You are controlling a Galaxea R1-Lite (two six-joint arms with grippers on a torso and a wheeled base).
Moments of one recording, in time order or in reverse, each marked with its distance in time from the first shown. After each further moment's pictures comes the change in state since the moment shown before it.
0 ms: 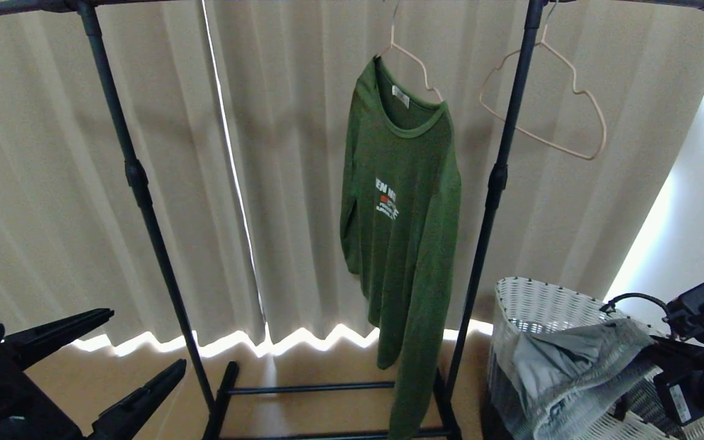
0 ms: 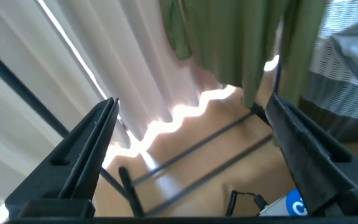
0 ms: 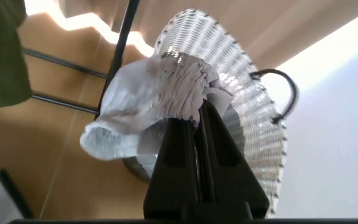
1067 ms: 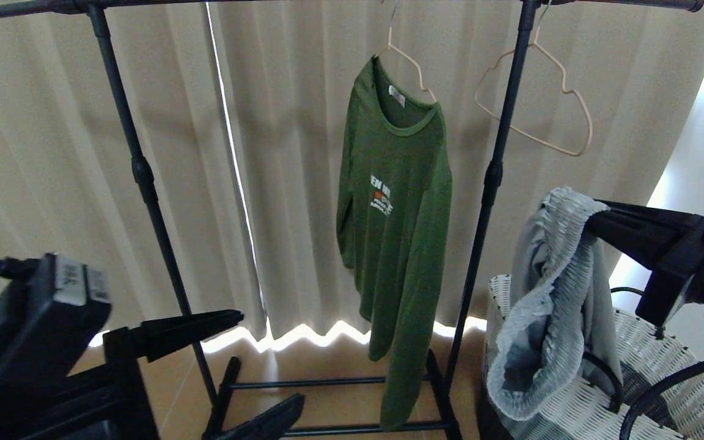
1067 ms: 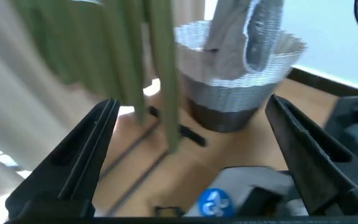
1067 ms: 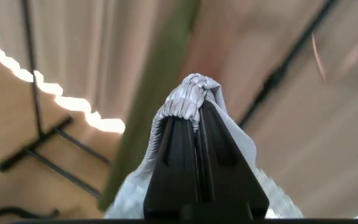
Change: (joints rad) left arm -0.344 0.214 -0.191 -0.002 -0.105 -0.186; right arm 0.489 -0.009 -0.424 -0.002 0.019 0.078
